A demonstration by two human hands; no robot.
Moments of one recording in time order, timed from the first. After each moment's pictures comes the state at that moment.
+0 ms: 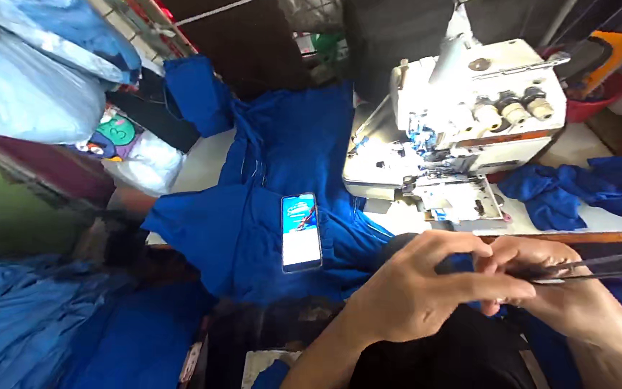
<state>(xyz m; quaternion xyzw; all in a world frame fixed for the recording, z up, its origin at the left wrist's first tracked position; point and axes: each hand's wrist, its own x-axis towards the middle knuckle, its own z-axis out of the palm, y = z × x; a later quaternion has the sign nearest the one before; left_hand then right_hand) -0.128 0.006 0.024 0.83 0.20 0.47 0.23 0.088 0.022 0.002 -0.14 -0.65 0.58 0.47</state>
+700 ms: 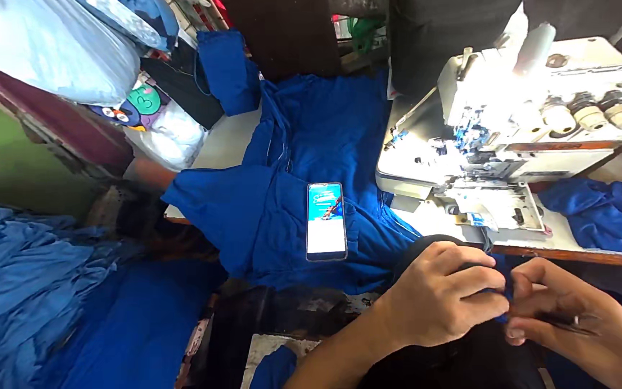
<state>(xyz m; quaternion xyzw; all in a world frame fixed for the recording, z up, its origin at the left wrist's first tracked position) -0.144 -0.005 -0.008 0.85 0.23 0.46 0.09 0.083 -0.008 -0.006 -0.30 -0.71 0.53 0.36</state>
